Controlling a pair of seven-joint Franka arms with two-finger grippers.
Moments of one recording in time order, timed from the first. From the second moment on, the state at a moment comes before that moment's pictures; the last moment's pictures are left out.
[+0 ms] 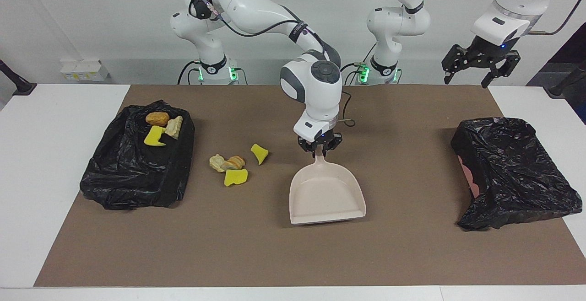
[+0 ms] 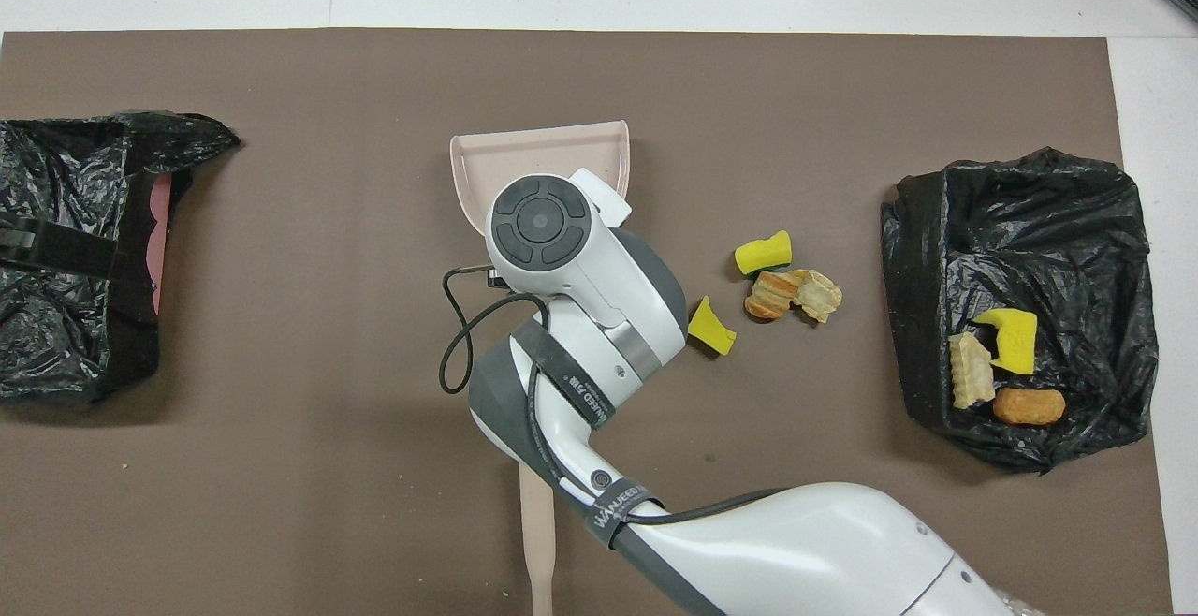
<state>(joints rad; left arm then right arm) -0.13 -0.01 0.04 -1.46 0.01 1.46 0.13 0.57 0.60 0.11 -1.38 -0.07 2.03 0.64</state>
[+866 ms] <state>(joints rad) -0.13 -0.01 0.04 -1.46 0.01 1.46 0.13 0.57 0.50 0.11 -1.42 0.00 1.99 0.62</state>
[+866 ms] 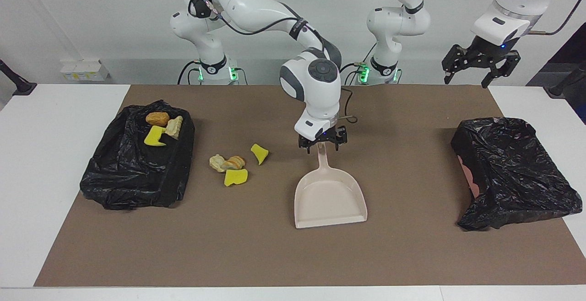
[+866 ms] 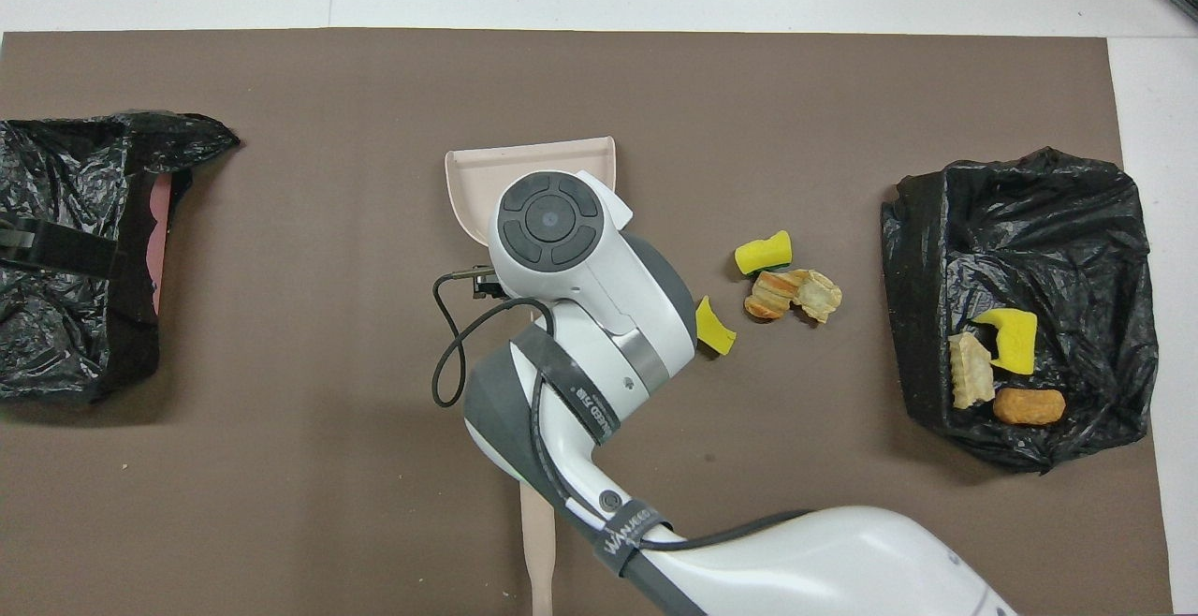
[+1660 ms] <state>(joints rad) -0.14 -0.01 -0.12 -1.56 -0.01 1.57 0.00 0.69 0.01 0.29 -2.05 0.22 1.95 0.64</state>
